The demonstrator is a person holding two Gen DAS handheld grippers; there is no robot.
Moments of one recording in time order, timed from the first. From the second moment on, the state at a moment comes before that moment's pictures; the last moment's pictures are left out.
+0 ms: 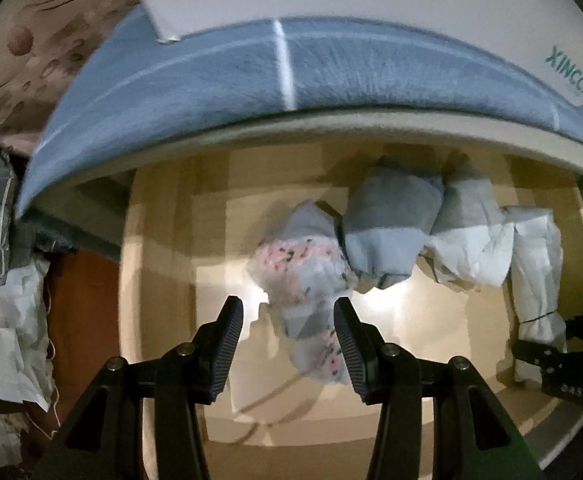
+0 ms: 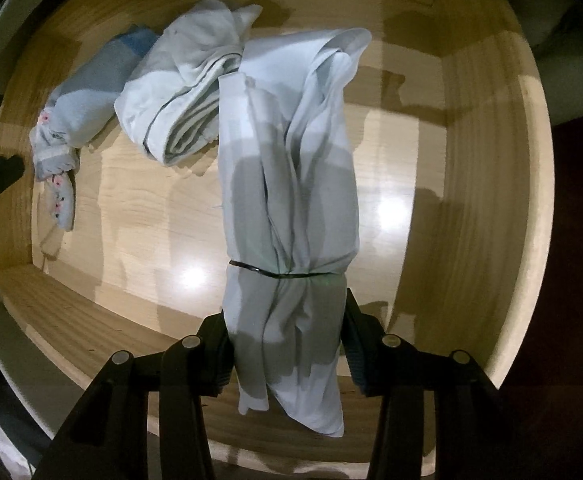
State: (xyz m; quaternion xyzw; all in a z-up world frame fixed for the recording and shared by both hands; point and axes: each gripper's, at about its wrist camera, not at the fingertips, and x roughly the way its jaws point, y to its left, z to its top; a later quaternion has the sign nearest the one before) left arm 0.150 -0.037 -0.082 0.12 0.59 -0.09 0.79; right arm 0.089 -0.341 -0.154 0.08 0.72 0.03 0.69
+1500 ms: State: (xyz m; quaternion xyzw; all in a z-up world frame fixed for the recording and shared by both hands) left arm 0.179 -0.014 -0.141 0.15 0.72 -0.11 0.67; right arm 0.099 -0.334 -0.158 0.08 0.72 0.02 0.69
